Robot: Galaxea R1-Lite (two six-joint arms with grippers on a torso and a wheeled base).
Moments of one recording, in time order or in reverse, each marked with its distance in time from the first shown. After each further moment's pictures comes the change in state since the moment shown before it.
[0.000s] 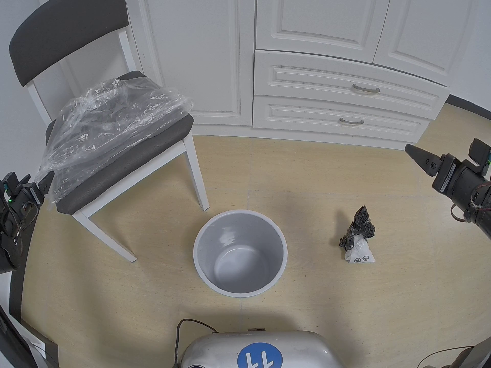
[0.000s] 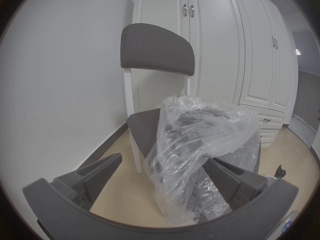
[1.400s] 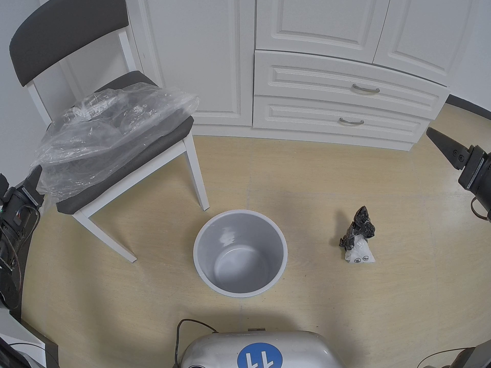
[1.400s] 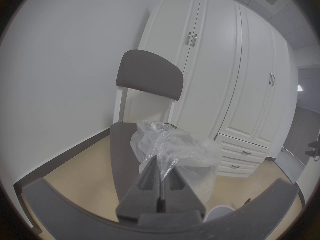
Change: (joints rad) left arm -0.206 -0.367 0.335 -0.087 0.187 -0.254; right arm 0.087 -0.154 0.003 0.015 -0.047 -0.077
